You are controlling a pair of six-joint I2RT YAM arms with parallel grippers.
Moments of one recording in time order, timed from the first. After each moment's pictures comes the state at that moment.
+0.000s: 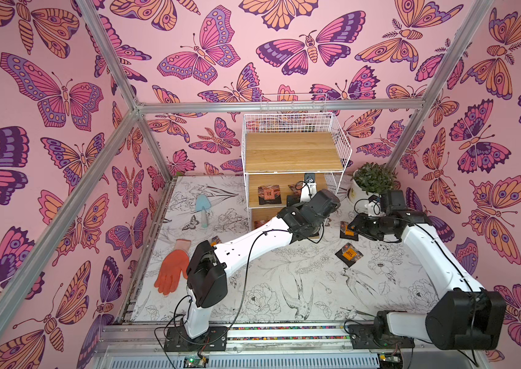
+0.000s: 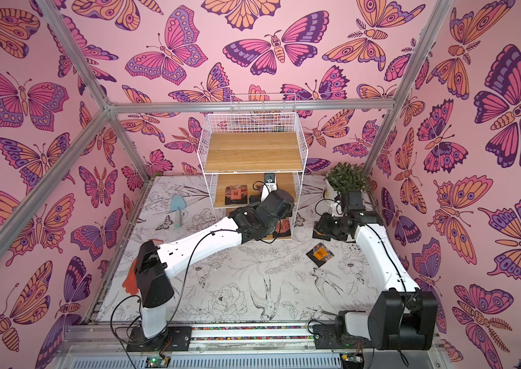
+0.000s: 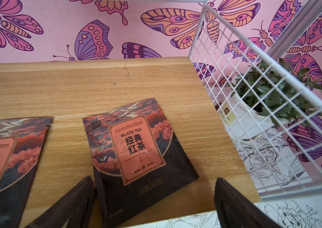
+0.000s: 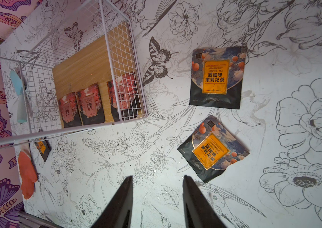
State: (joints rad) left arm -1.00 1.93 1.83 -0.52 -0.71 -0.58; right arm 0.07 1.32 1.10 -0.86 -0.34 0.34
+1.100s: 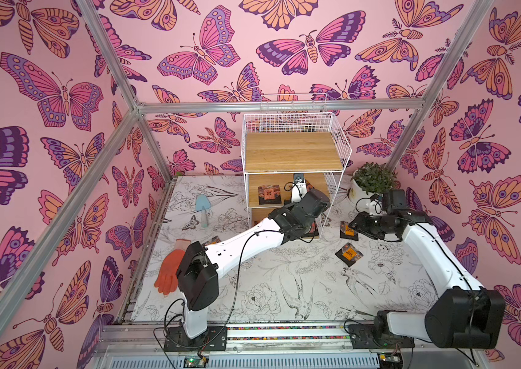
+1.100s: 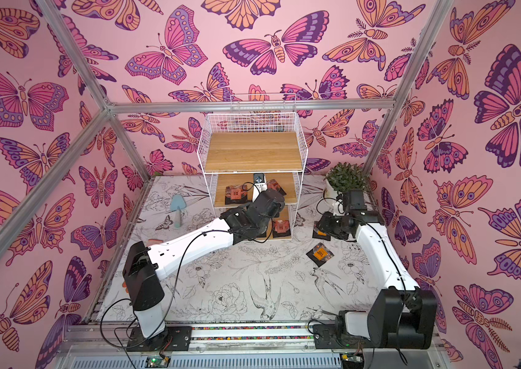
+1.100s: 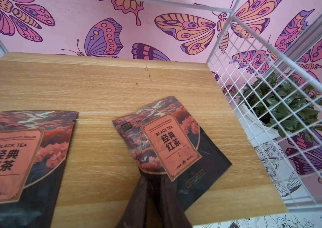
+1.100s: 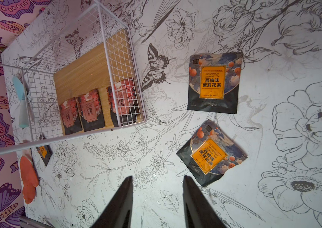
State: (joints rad) left arm -0.97 1.85 1.70 -0.45 -0.69 -0.63; right arm 0.05 1.32 1.10 -0.84 -0.34 0.34
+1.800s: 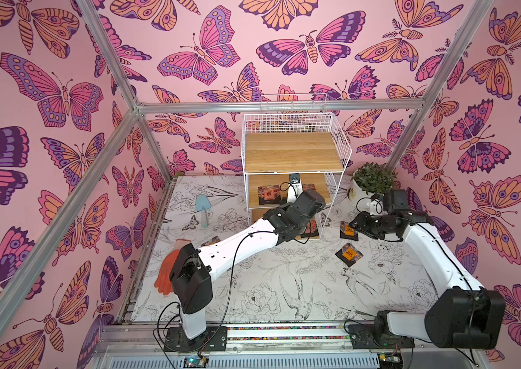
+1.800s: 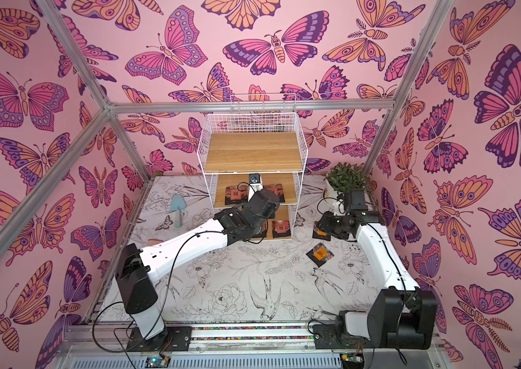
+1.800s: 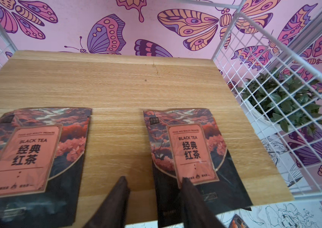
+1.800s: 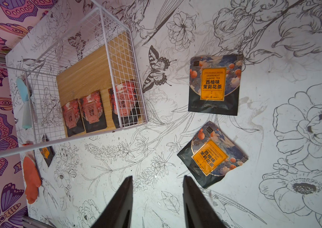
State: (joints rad) left arm -0.96 1.80 1.66 -0.47 -0.67 -0.61; right arm 0.04 1.32 1.10 -0.83 -0.35 0.34
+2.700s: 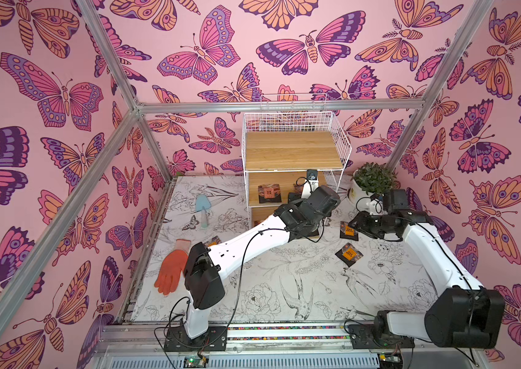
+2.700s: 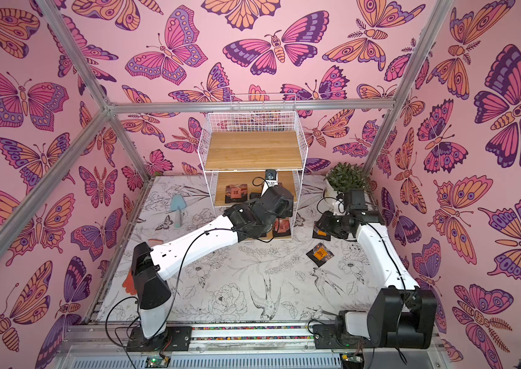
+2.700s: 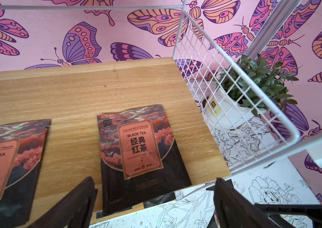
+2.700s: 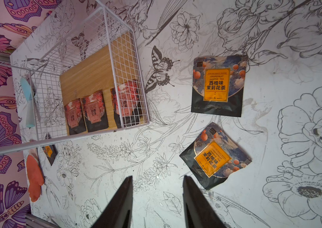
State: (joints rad) left arm -1.01 1.92 1.90 -0.59 -0.64 -0.53; right arm 0.03 1.33 1.10 -0.82 -0.37 0.34
